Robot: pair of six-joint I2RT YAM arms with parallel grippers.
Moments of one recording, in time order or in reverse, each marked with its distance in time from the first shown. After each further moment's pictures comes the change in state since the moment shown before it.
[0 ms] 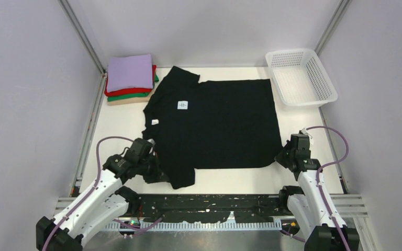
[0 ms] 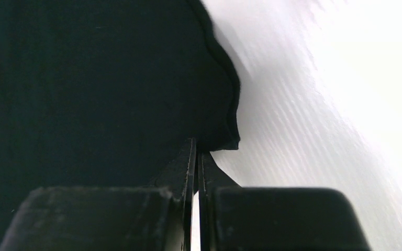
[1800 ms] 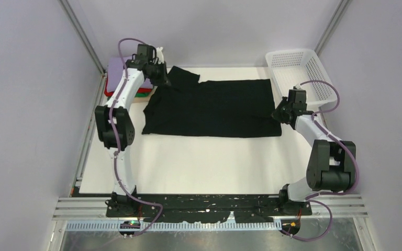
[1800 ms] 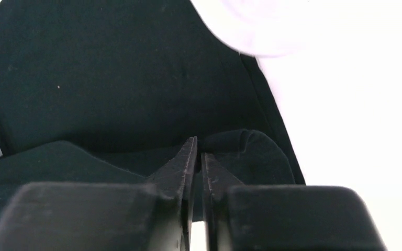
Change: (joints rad) left arm 0.377 1.344 1.452 0.171 0.061 0.685; right arm 0.000 0.736 0.526 0.362 -0.103 -0.103
